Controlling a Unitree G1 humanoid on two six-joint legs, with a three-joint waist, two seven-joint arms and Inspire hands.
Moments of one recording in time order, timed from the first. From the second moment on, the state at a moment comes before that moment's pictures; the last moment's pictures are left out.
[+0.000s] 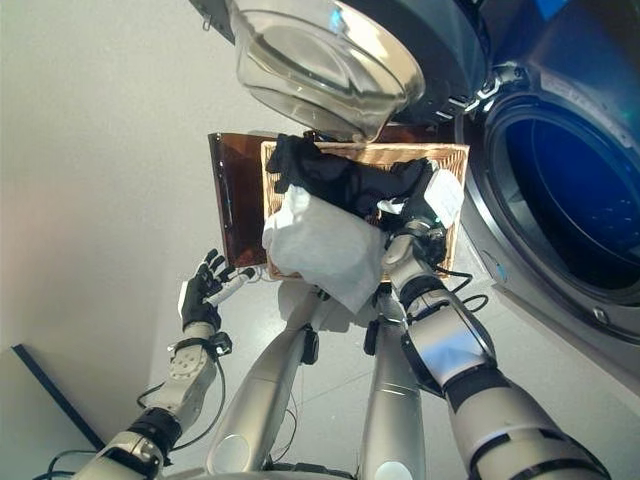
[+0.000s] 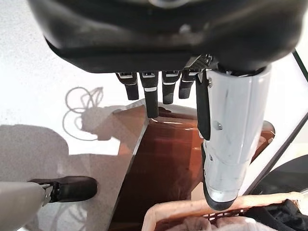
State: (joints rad) left arm -0.22 0.25 -0.33 0.71 -0.53 -0.42 0.32; right arm -1.05 -0.26 0.40 1.39 -0.07 -0.05 -0.75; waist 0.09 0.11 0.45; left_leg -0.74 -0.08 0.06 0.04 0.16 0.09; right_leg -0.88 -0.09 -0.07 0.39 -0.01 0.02
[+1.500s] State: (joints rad) left arm -0.20 0.24 -0.24 0.75 -0.54 -0.40 0.33; right arm -0.63 -0.29 0.29 0.83 0.17 -0.17 -0.65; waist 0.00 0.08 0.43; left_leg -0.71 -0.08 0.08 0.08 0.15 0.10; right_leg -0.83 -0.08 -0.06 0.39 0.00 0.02
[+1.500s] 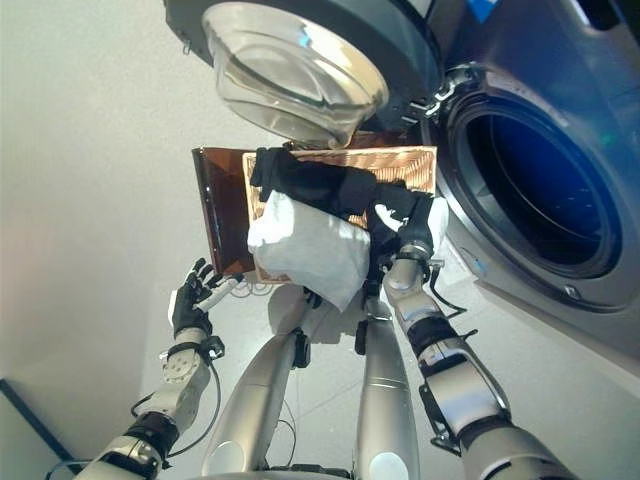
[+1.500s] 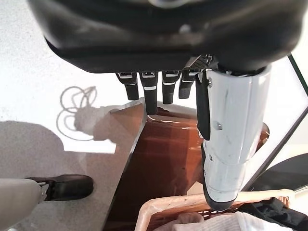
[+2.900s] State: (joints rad) left arm -0.17 0.17 -0.24 0.88 -0.68 -0.40 0.24; right arm -0.41 -0.05 -0.16 0.75 1.41 -0.58 -0.21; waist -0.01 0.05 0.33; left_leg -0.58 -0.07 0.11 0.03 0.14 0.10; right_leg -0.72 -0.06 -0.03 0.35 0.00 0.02
